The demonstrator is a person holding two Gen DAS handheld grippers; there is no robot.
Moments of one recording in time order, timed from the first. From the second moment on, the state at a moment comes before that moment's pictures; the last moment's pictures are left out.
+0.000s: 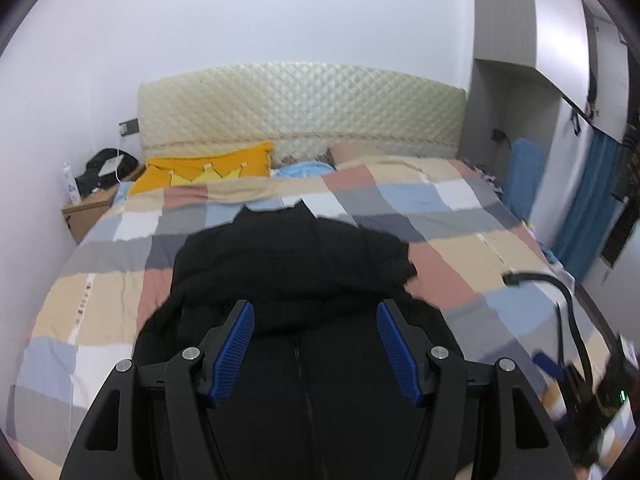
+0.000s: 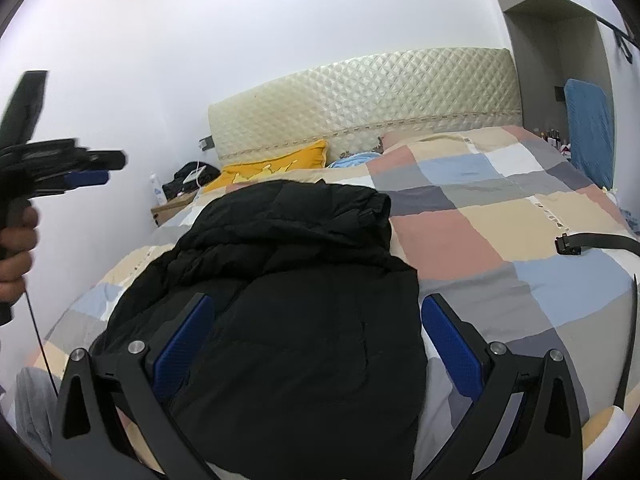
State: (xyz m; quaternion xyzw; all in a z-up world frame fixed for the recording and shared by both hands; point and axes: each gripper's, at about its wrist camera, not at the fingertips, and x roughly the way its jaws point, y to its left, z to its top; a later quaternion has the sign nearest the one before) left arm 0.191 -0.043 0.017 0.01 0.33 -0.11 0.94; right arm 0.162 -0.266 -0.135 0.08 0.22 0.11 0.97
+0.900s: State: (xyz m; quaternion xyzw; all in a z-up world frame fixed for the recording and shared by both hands) left arm 0.154 0.058 -0.103 -0.04 0.37 -0.04 0.93; right arm 0.149 -0.228 -0.141 0.06 0.24 0.12 0.96
